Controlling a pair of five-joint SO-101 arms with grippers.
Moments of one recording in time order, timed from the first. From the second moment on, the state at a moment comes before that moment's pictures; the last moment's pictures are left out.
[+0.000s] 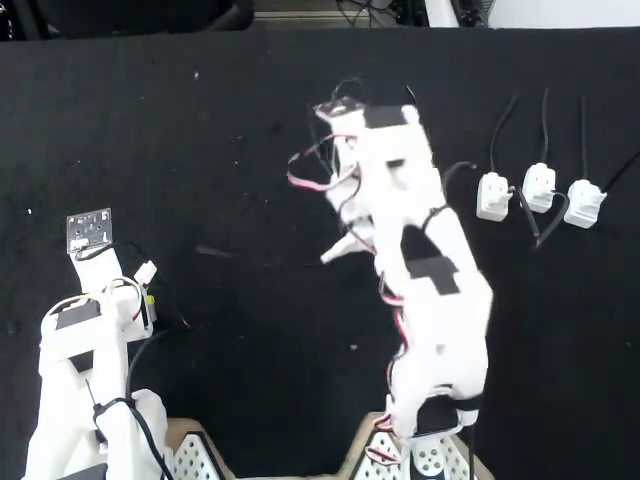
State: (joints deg) left arm -24.9 -41.3 75.6 39.7 -8.9; right arm -10.7 28.9 -12.7 86.3 12.9
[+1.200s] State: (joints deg) left arm -24.9 -41.3 75.6 39.7 -8.9; right arm -0.7 28.7 -13.5 60.9 5.9
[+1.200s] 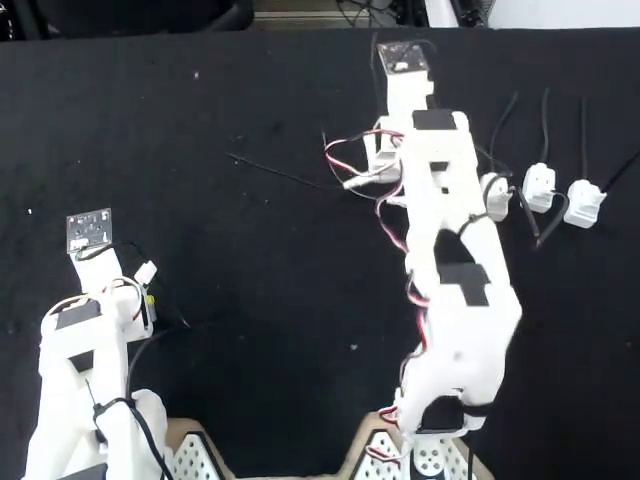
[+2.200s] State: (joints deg) left arm -24.9 -41.3 75.6 39.7 -8.9; right arm -0.1 34.2 -54.7 99.4 8.3
